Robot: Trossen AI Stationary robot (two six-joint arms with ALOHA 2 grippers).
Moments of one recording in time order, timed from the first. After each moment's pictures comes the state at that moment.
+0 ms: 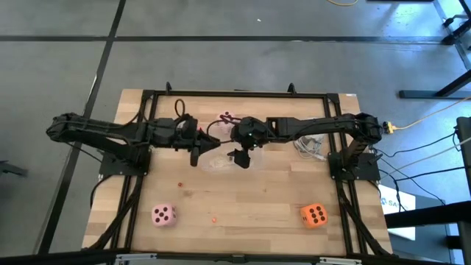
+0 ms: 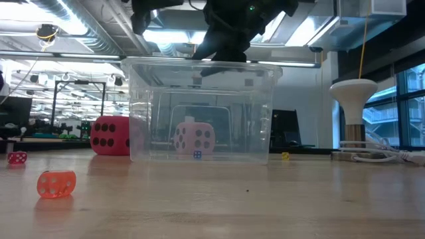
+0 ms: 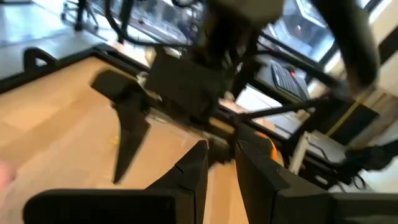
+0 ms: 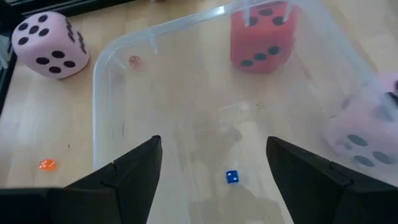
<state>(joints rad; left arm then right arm) 0.00 0.98 0.80 0.05 -0.10 -0.49 -0.02 1.76 1.39 -0.39 -0.04 0.20</state>
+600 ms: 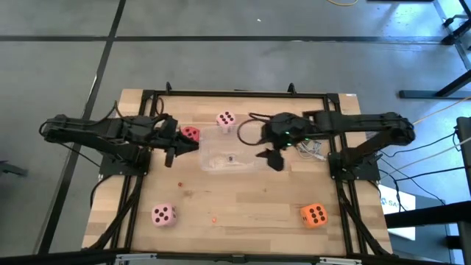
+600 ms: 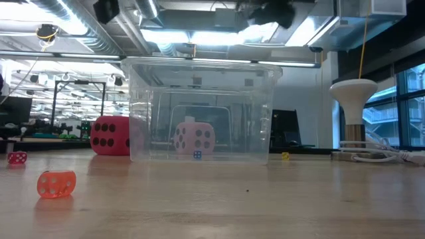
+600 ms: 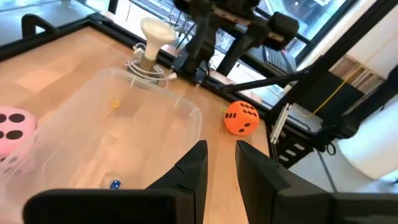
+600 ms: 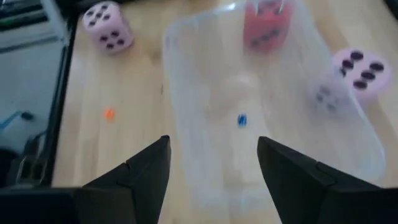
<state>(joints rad) -0.05 0.72 0.82 -0.32 -0.09 -0.54 0.07 1.42 1.39 -0.78 -0.03 0.23</state>
